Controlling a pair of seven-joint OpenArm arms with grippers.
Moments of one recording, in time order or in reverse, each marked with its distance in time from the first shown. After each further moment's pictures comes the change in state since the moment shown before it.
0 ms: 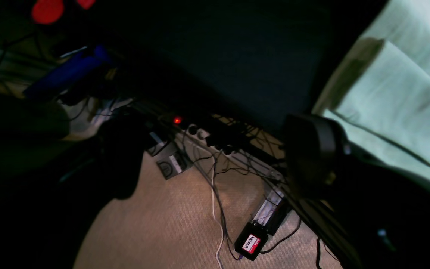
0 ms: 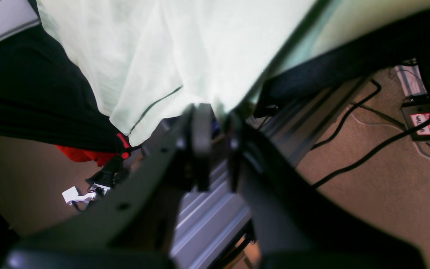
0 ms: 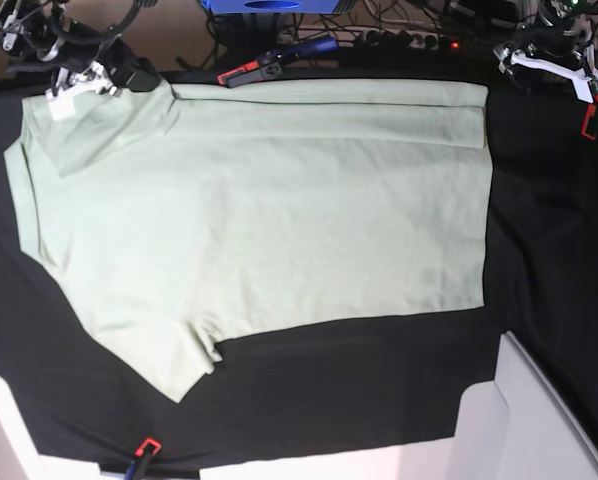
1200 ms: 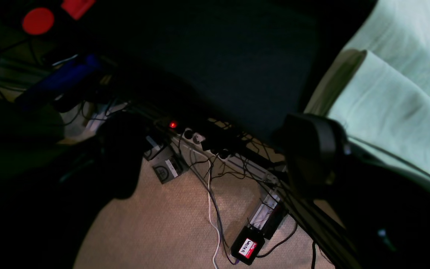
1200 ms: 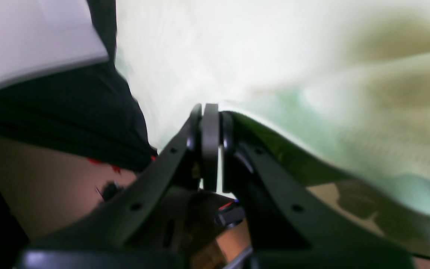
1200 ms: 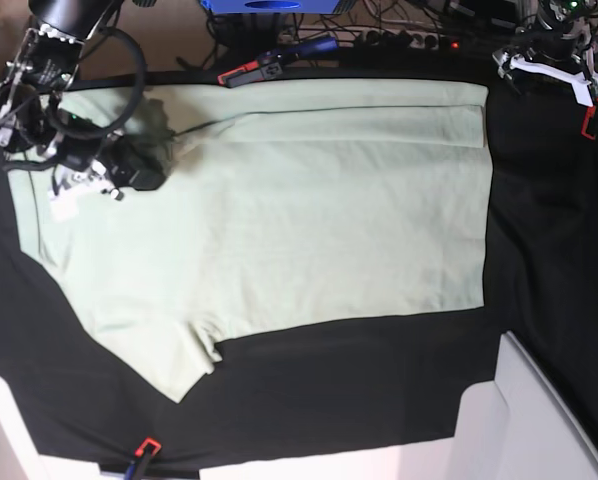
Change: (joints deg) left arm -0.8 0.5 0.0 0.4 0.0 0.0 0.0; right arm 15.7 1.7 -5.9 -0.2 -1.0 -7.6 -0.2
